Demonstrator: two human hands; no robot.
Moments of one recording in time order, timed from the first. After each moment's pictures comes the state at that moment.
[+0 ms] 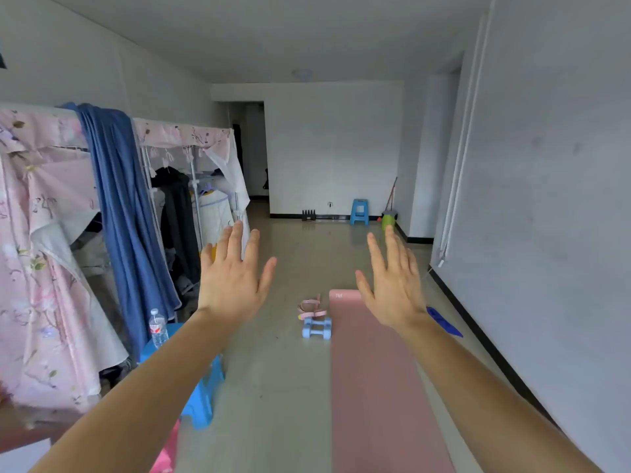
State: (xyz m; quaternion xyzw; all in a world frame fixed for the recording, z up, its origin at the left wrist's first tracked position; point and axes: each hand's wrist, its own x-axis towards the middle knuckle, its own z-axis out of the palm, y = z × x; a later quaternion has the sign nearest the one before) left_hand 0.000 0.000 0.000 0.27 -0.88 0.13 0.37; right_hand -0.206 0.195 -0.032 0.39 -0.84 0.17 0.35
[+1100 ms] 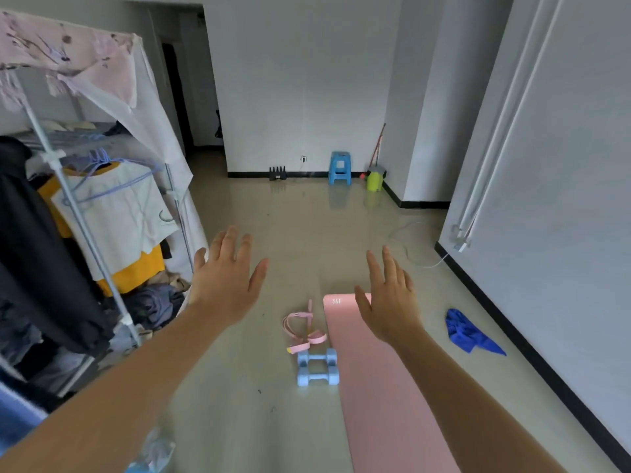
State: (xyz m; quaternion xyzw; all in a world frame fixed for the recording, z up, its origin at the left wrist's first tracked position) left_hand -0.604 -0.648 -0.071 0.24 -0.95 0.05 0.21; right_hand -0.768 -0.415 -0.132 0.32 -0.92 0.13 0.18
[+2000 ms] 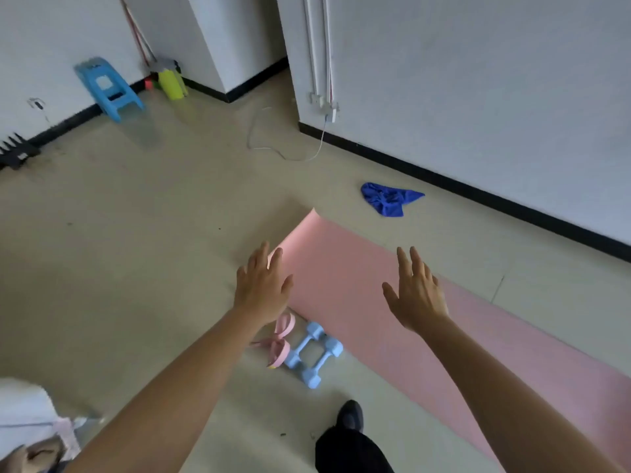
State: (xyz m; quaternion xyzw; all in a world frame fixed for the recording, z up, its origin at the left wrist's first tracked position) left_hand -1.170 -0.830 -0.298 -0.14 -0.99 -0.02 -0.08; right_hand -1.080 -0.561 -0.348 -0.16 -0.97 0.17 -0.03
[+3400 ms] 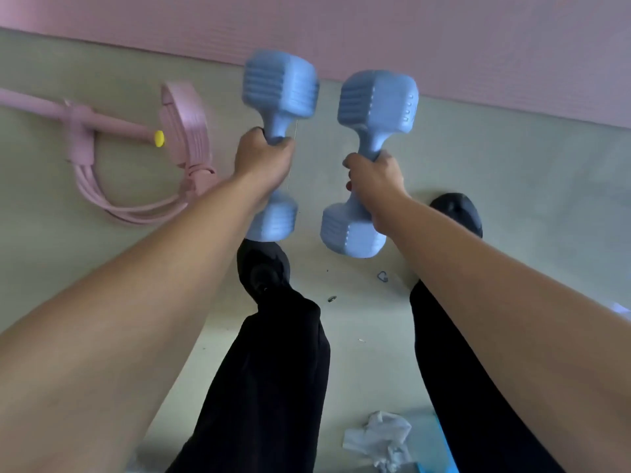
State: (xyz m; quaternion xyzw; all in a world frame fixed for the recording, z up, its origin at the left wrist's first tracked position) left_hand -1.301 -0.908 -1.078 0.07 -0.85 -0.25 -0.45; right_hand -1.179 -0.811 -1.065 -0.66 -0.43 0.58 -0.19
